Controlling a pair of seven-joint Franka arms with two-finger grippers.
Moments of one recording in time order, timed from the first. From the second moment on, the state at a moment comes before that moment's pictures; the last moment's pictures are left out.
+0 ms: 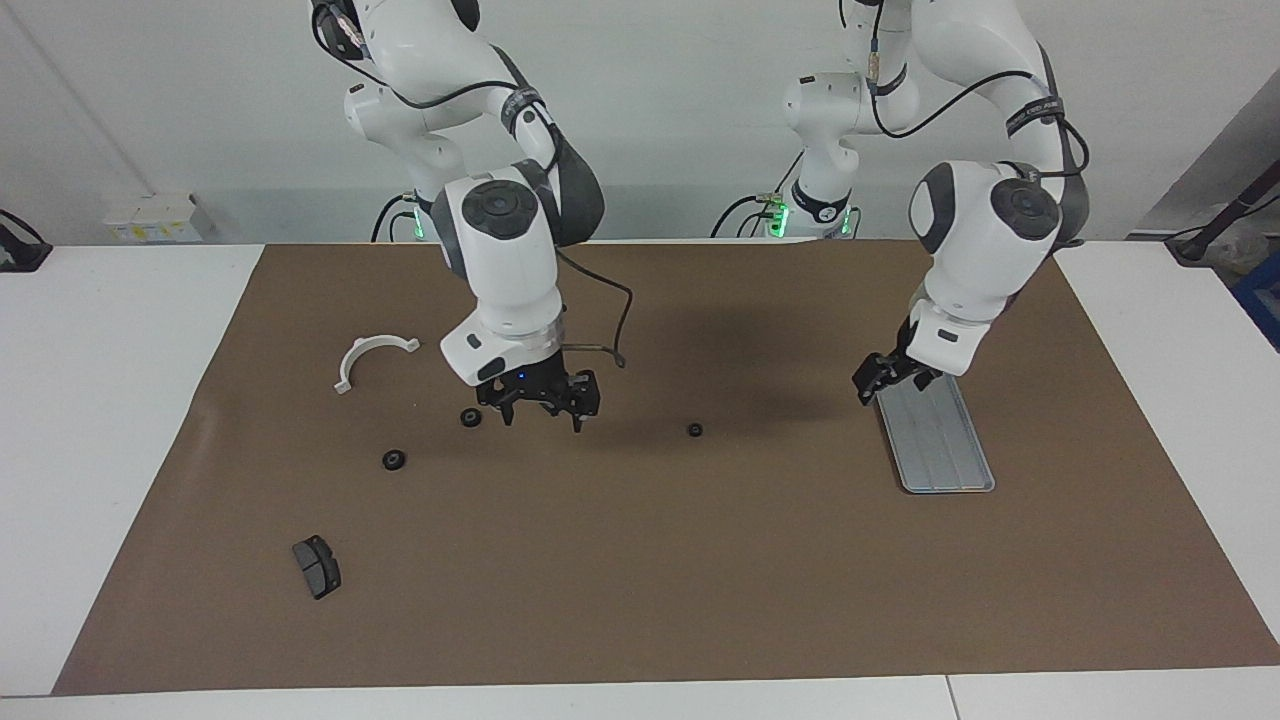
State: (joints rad) left arm -0.03 0.15 -0.09 -1.86 -0.03 2.03 -0.26; right arm 0.38 0.44 0.02 -1.48 -0.05 2.03 0.59
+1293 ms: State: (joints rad) left arm 0.10 0.12 -0.09 -1.70 -0.03 2.01 -0.02; right arm 0.62 0.72 0.06 -1.23 -0.06 2.03 0.75
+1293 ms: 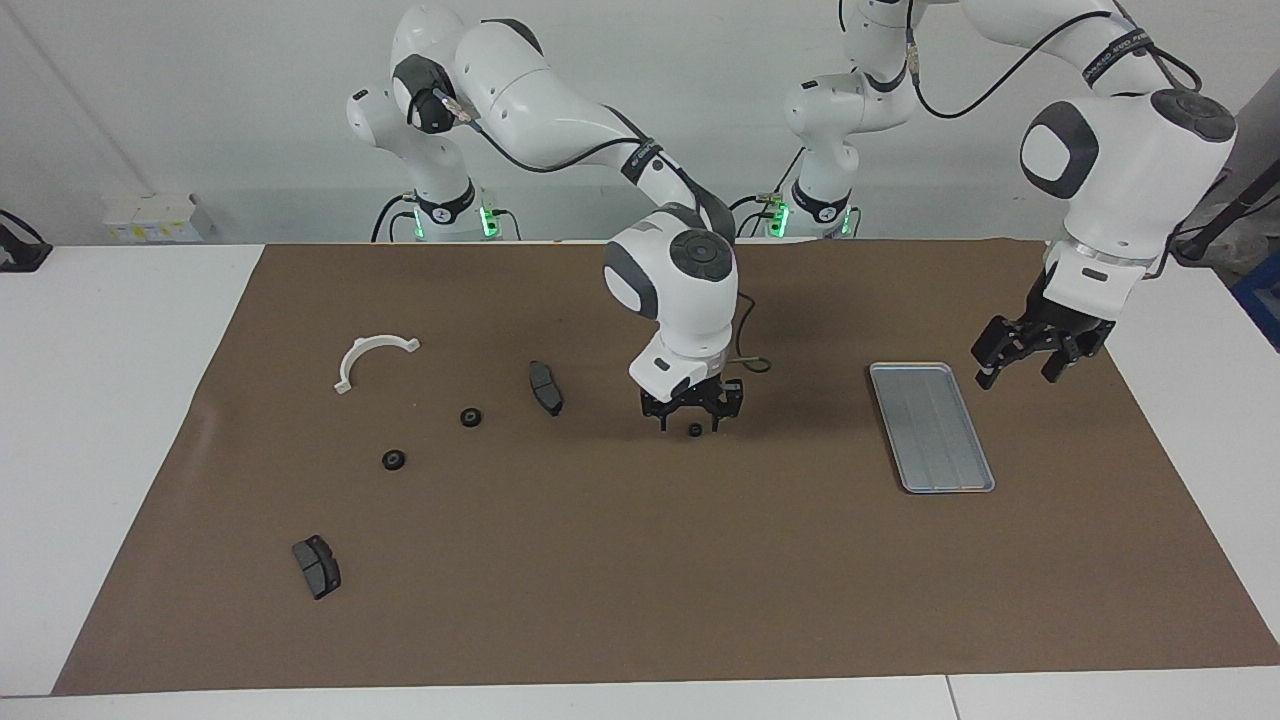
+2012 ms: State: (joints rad) left arm 0.08 0.11 -0.11 -1.70 0.02 1.98 0.00; right arm 0.64 0.75 0.06 -1.30 -0.06 2.11 0.75
